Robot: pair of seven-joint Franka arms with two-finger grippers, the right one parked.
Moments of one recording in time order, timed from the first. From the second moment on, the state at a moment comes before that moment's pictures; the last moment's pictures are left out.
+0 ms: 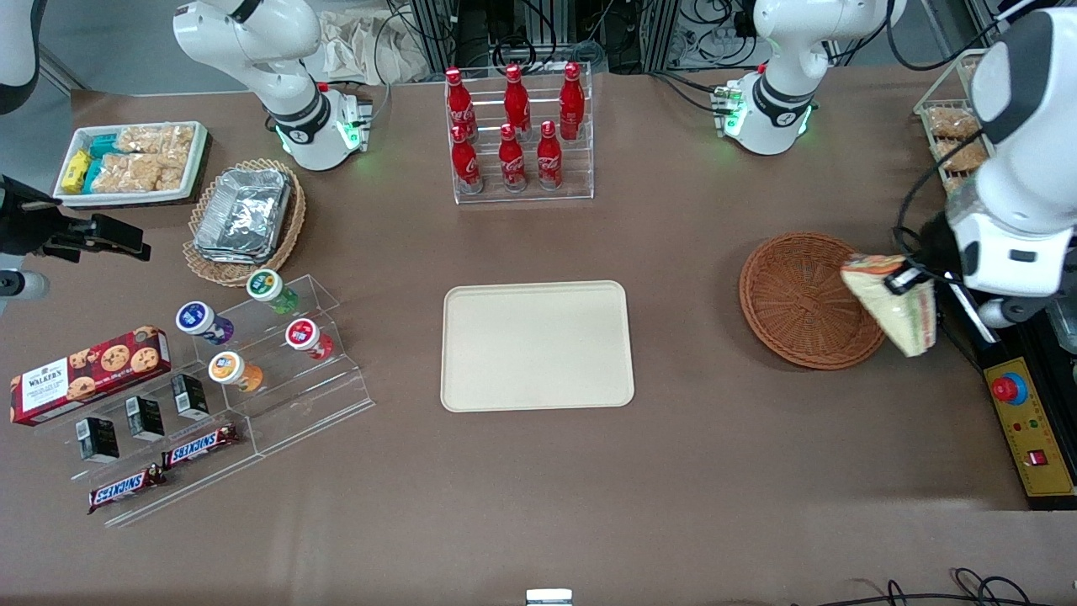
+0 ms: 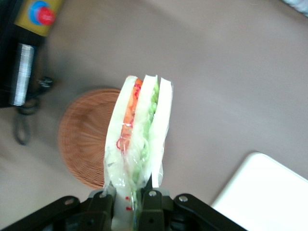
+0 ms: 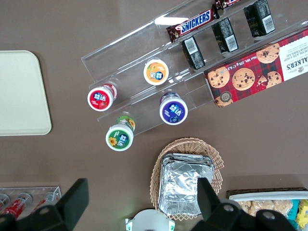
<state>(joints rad) 0.03 0.08 -0.21 -1.60 0.05 1.67 -0.75</state>
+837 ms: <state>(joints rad) -0.03 0.61 -0.66 -1.56 0.29 2.00 -0.81</state>
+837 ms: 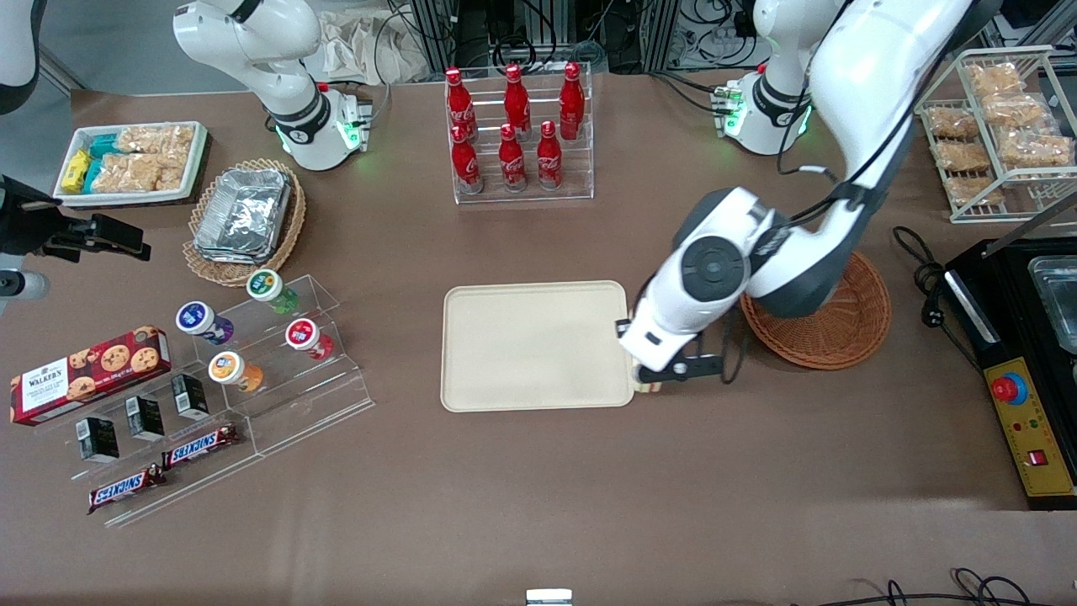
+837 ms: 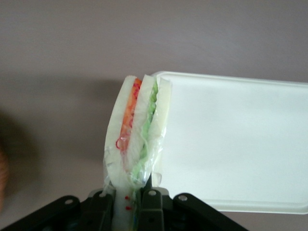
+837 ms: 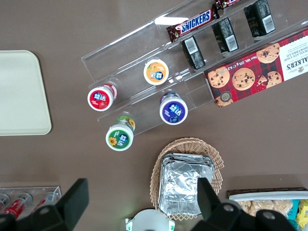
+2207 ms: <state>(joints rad) -0.19 0.76 -0.60 -1.52 0.51 2.06 -0.96</state>
